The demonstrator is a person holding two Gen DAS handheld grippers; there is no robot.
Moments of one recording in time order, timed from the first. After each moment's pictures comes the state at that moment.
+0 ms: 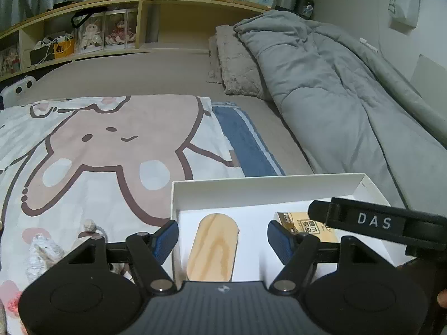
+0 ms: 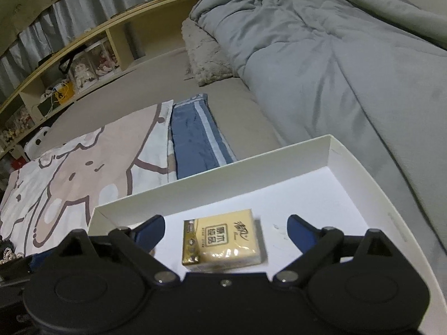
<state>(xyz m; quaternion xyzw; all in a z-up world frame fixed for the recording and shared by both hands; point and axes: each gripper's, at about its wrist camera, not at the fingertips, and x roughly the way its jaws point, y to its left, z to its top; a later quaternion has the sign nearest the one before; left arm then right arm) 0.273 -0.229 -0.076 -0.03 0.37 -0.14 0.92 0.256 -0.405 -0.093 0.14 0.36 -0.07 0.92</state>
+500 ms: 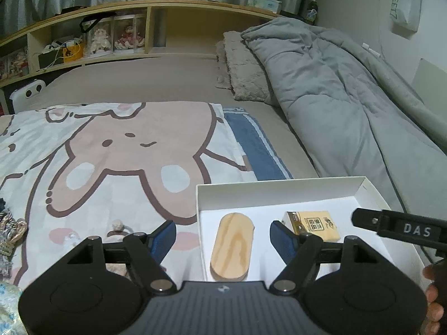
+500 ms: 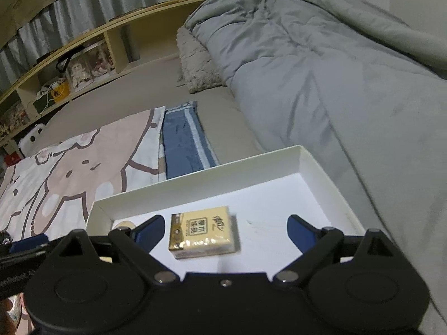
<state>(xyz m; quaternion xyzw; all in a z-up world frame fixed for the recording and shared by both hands) 0.255 -0.204 -0.053 -0.02 0.36 -0.13 0.92 0.219 -0.413 -0.067 0.12 0.36 -0.09 0.92</state>
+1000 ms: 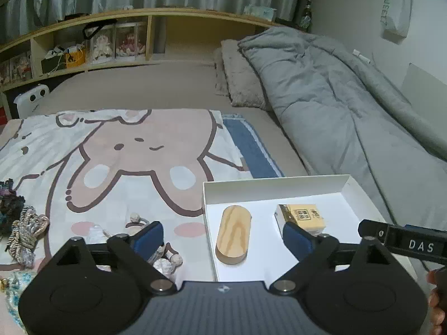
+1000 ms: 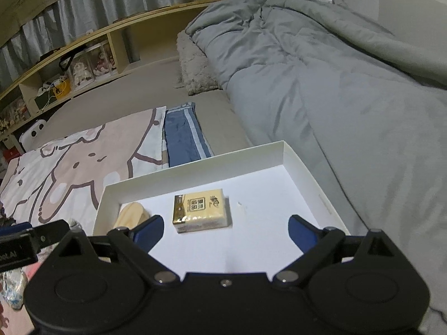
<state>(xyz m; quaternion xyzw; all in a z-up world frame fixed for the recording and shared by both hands) 0.215 -0.184 -0.021 -0.02 0.35 -0.13 0.93 0.165 -0.395 -0.039 0.10 0.35 -0.10 0.93</state>
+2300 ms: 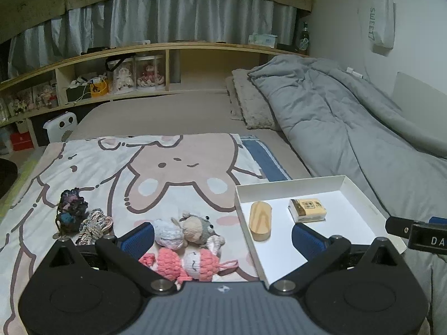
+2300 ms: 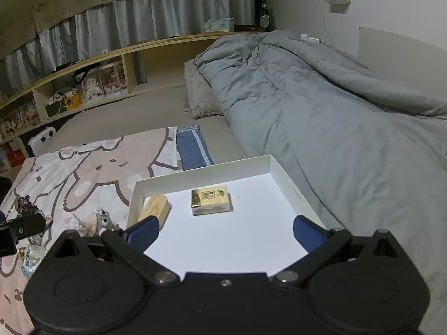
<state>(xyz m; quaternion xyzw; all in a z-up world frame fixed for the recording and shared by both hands) 0.115 -0.119 0.030 0.01 0.30 -0.11 0.95 0.060 -0.343 0.008 0.07 0.30 -0.12 0.94</state>
